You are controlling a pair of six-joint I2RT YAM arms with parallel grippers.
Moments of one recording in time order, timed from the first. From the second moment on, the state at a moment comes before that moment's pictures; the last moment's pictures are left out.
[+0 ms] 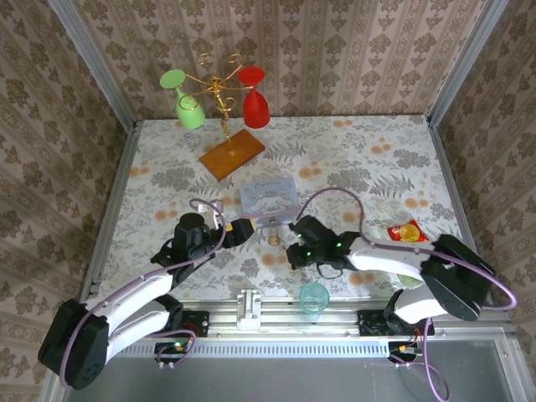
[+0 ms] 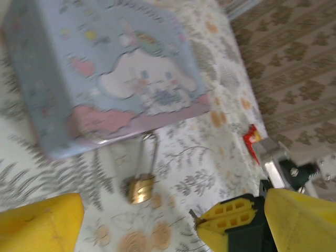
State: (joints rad) left arm -0.59 0.94 0.29 0.29 0.38 -0.80; right arm 0.84 1.37 0.63 -0.15 -0.12 0.60
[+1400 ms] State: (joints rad) left arm -0.75 1.15 0.43 0.60 0.60 -0.74; right arm 0.62 1.18 0.57 0.21 -0.66 0.58
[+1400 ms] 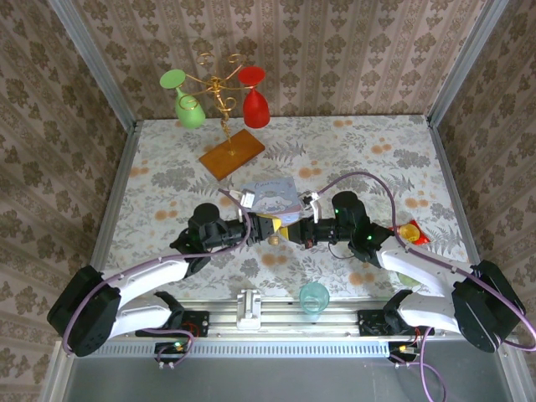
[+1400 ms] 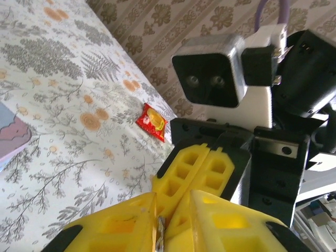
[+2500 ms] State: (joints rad) left arm -0.74 1.12 0.49 0.67 0.40 -0.85; right arm 0.51 1.45 0.51 1.02 -0.72 0.92
